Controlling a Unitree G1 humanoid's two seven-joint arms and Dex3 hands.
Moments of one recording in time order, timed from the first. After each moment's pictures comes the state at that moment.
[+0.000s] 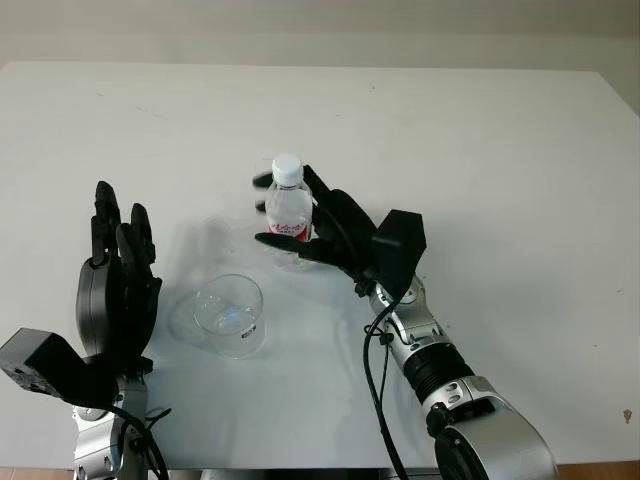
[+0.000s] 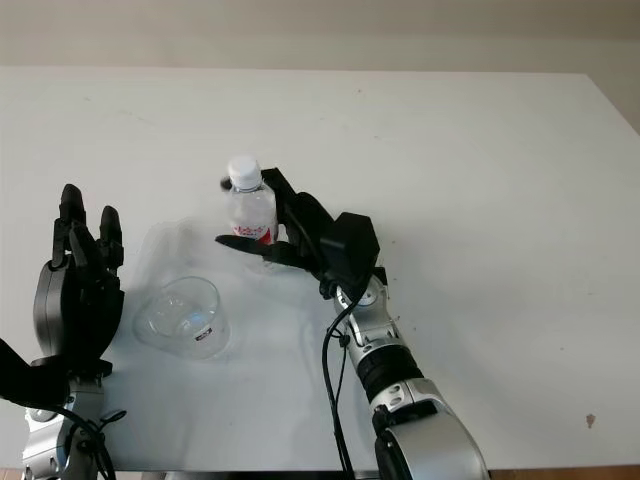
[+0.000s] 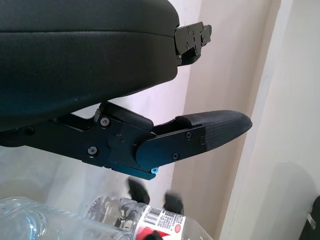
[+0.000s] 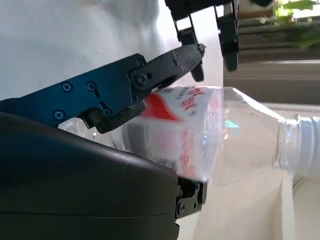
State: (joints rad) left arm -0.03 0.10 0.30 0.05 -0.35 -0.22 -0.19; right arm -0.68 0.04 0.08 0.85 0.00 -0.40 0.40
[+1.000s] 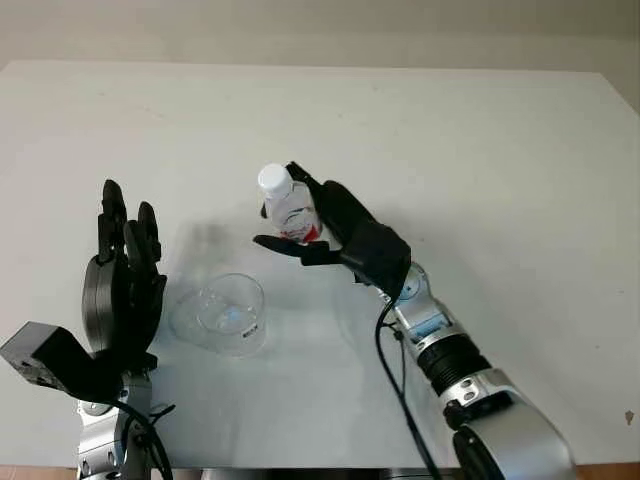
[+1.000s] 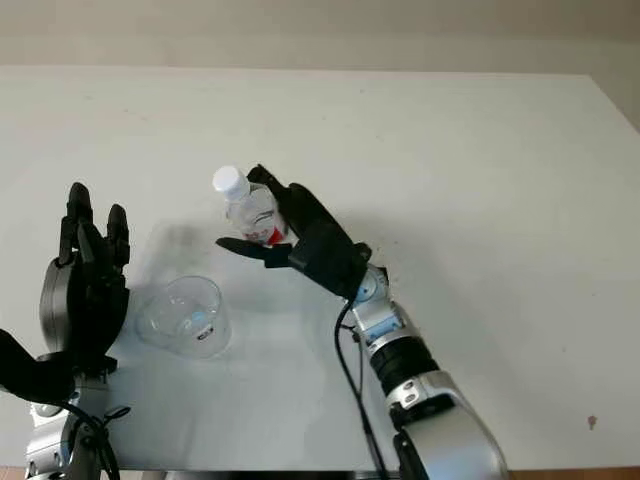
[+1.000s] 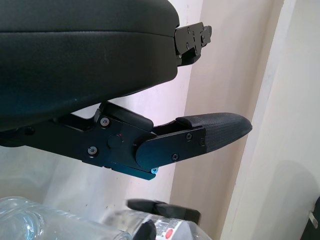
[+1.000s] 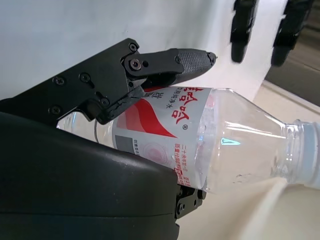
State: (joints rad) left arm -0.06 0.10 0.30 0.08 -0.35 -0.22 -0.20; right arm -0.72 -0.10 0.21 0.76 -0.35 -0.48 0.06
